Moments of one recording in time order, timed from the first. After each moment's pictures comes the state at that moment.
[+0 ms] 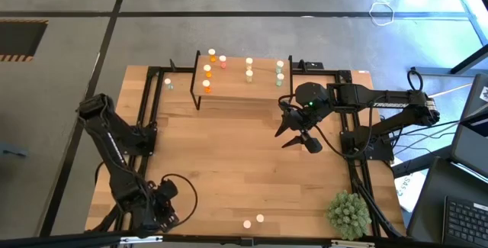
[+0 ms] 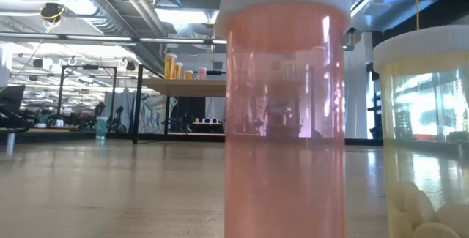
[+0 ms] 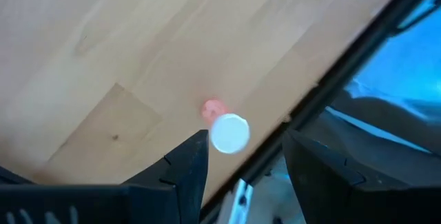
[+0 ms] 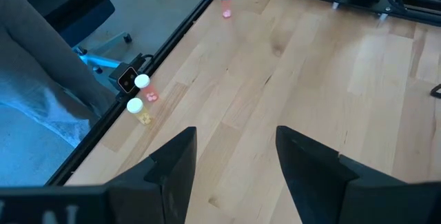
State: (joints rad) left arm -1.04 1.52 1.13 -0.77 -0.21 -1.82; right arm -0.02 1.29 1.29 -0.73 -0.47 -0.27
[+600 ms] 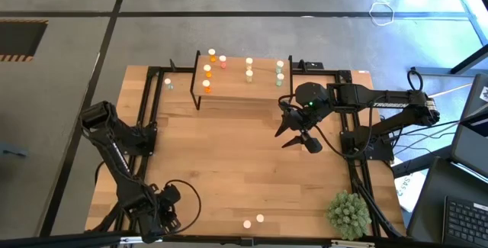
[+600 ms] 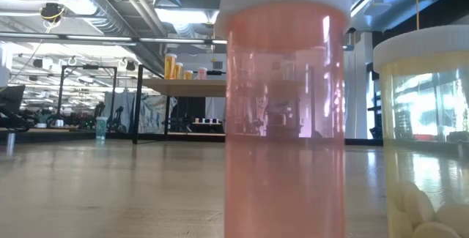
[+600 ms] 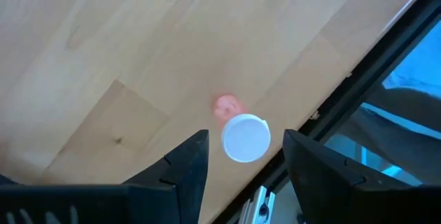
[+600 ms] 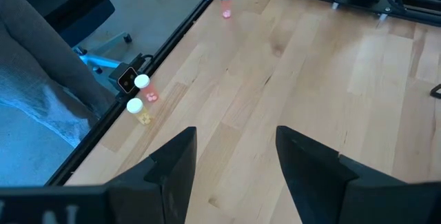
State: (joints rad) left arm -1.04 1.62 1.13 -0.75 -0.16 -1.79; right arm -0.02 1.29 1.29 -0.73 -0.47 -0.27
